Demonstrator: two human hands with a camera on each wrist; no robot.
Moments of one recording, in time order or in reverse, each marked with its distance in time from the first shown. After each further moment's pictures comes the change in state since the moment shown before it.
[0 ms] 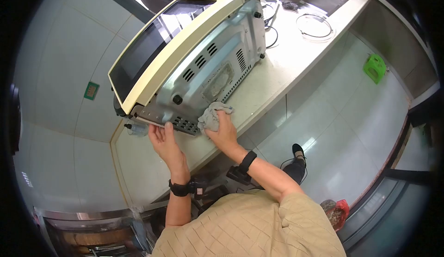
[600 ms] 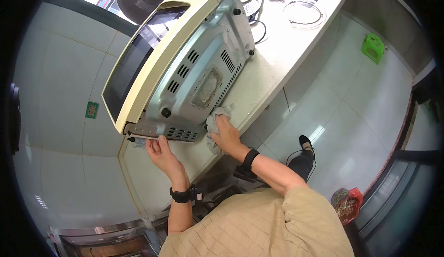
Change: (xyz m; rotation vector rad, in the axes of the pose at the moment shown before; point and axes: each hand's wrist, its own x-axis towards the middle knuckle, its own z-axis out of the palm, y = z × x) left_hand 0.001 -0.008 0.001 0.154 0.047 0.031; right_hand 0.003 0.038 -0.007 -0.279 -0.125 0.002
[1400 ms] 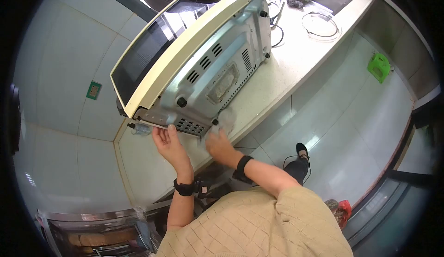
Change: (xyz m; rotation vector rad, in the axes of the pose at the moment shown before) left_hand -0.001 -0.006 0.004 -0.052 -0.021 0.067; right_hand -0.032 0.013 0.039 -0.701 -0.183 -0.779
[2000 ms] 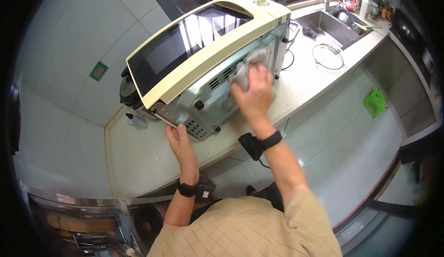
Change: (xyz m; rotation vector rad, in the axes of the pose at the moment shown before) left_hand -0.007 -0.007 0.009 -0.063 0.024 -0.163; right_hand 0.107 0.094 -0.169 0.055 0.633 0.446
